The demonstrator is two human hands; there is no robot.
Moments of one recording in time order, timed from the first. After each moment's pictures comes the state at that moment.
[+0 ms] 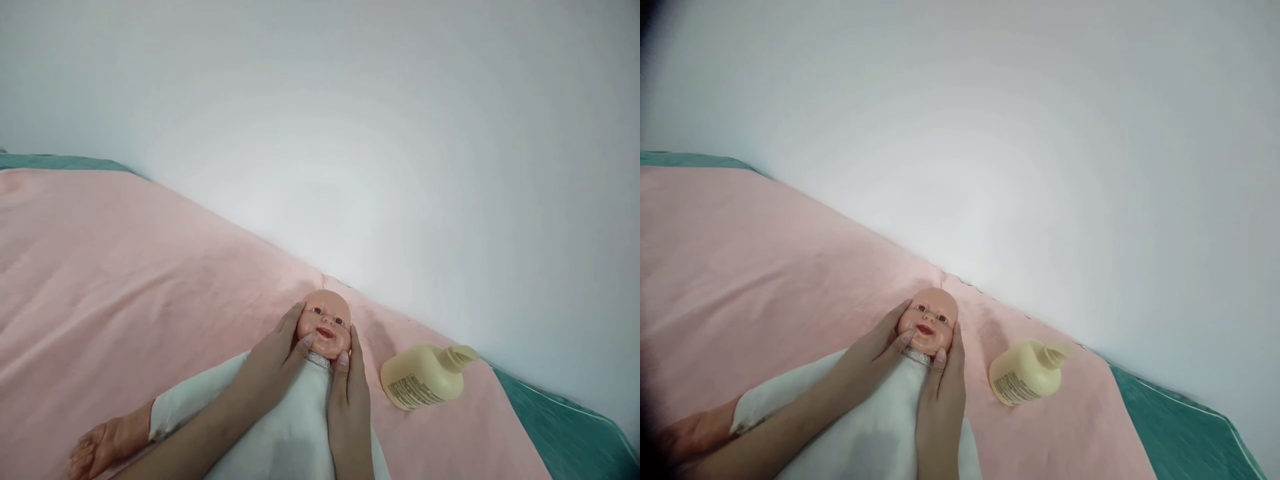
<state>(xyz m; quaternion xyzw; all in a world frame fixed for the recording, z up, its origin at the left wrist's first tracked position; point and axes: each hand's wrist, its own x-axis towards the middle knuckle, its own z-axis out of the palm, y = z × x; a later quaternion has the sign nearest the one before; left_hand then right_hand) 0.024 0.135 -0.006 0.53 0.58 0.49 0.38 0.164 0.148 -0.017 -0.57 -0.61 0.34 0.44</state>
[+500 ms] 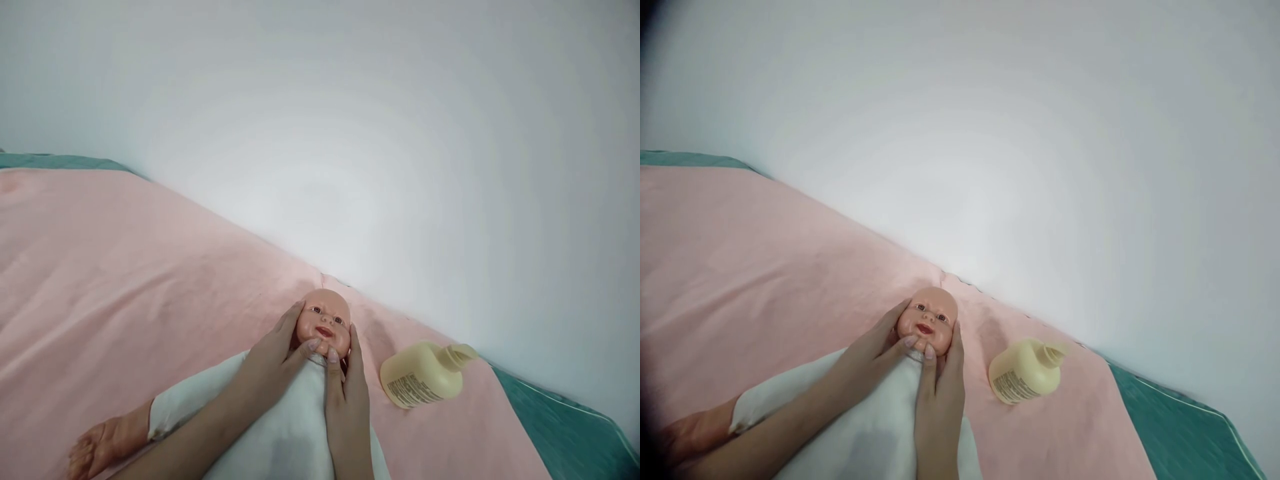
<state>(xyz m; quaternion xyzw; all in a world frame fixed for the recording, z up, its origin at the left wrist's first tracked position) 0.023 0.134 -0.004 0.52 0.57 0.49 0.40 0.157 0.140 0.000 -0.59 -0.58 0.36 0.43</state>
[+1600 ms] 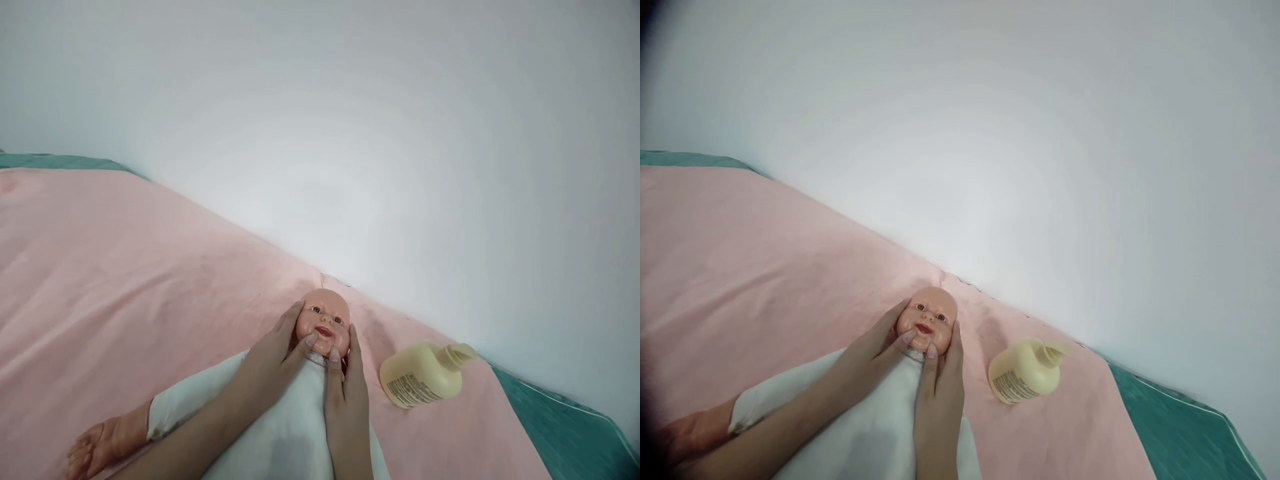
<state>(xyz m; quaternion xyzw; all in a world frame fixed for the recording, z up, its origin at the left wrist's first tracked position) 0.023 0.135 -0.007 0.53 0.57 0.49 0.39 0.160 0.144 -0.007 -0.59 -0.60 0.35 0.42</state>
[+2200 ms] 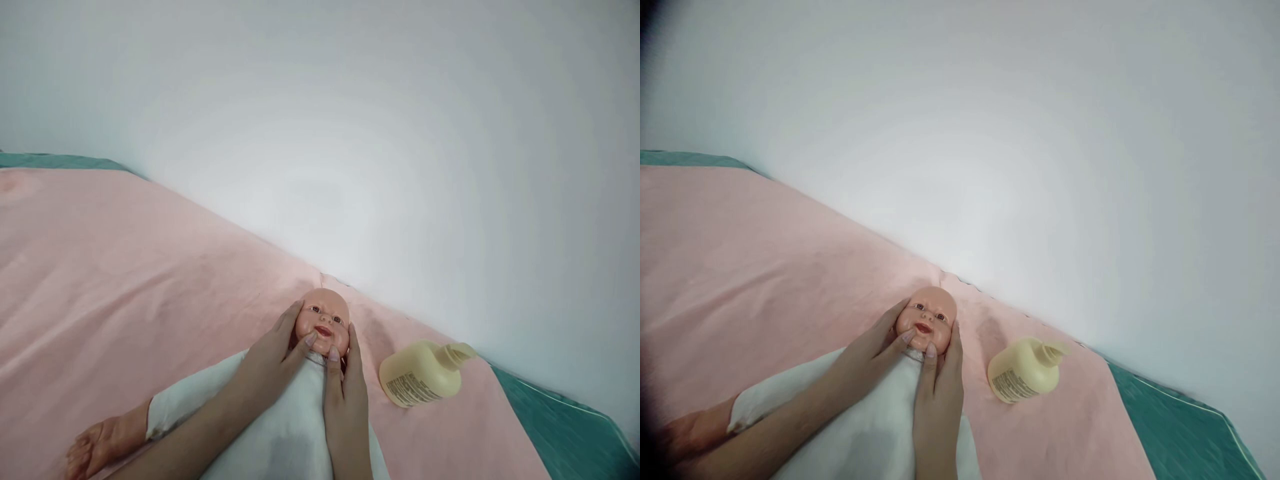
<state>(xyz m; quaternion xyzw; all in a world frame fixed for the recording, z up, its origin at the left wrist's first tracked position) 0.024 0.136 -0.009 0.53 0.58 0.49 0.39 0.164 0.146 -0.013 -0.59 -0.61 0.34 0.41</state>
